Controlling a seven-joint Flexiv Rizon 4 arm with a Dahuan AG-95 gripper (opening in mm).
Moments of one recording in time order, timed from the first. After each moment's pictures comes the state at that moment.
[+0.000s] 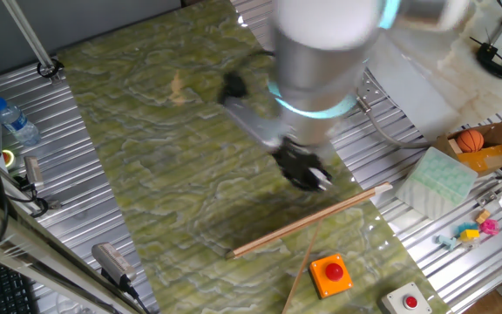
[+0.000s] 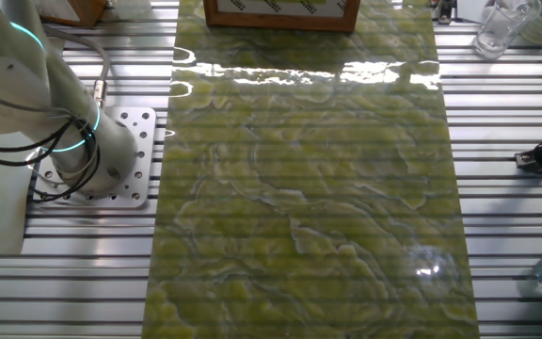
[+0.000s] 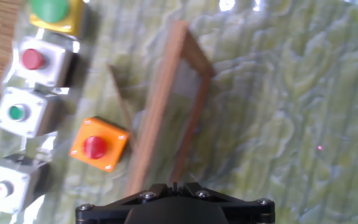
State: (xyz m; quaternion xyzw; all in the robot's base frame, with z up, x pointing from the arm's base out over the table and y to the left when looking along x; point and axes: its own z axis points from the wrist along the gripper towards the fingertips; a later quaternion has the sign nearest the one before) arm 0.385 0.356 0.304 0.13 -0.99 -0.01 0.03
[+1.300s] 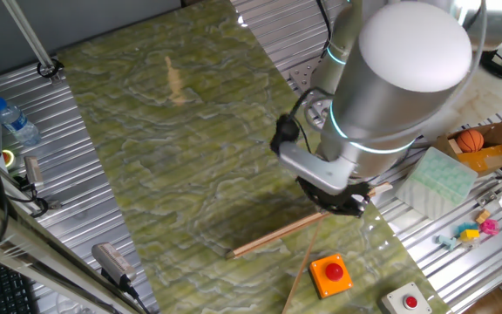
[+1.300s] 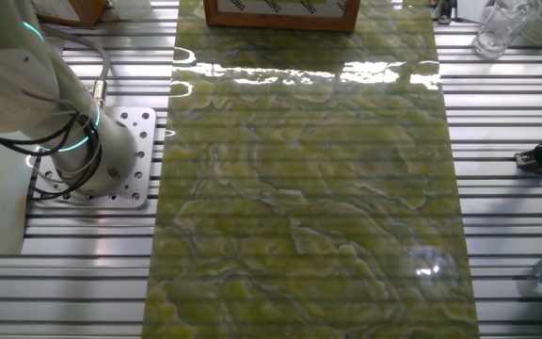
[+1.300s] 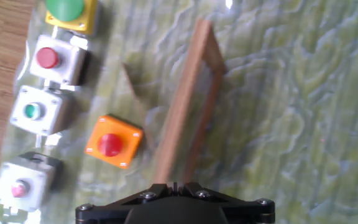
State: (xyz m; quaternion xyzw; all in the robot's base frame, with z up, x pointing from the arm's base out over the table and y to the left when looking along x) arm 0.376 0.401 0.310 0.29 -0.96 0.00 0.01
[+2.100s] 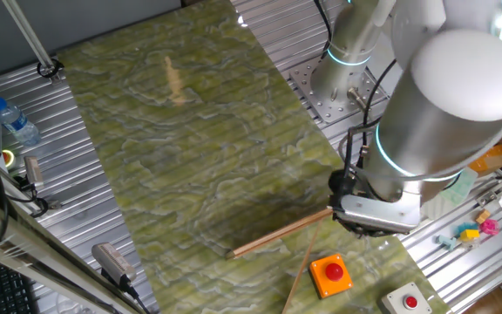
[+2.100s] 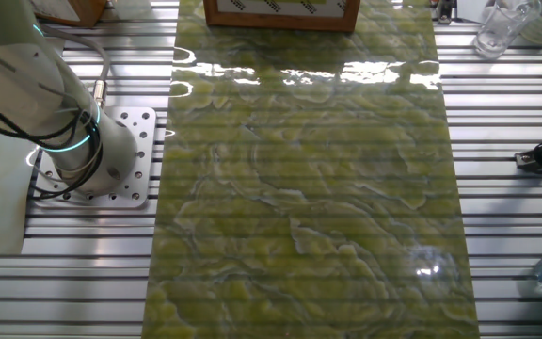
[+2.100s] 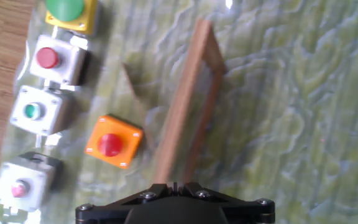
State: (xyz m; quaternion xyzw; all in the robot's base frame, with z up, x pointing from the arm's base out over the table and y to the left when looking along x) arm 0.345 0.463 0.299 0.43 -0.90 -0.03 0.00
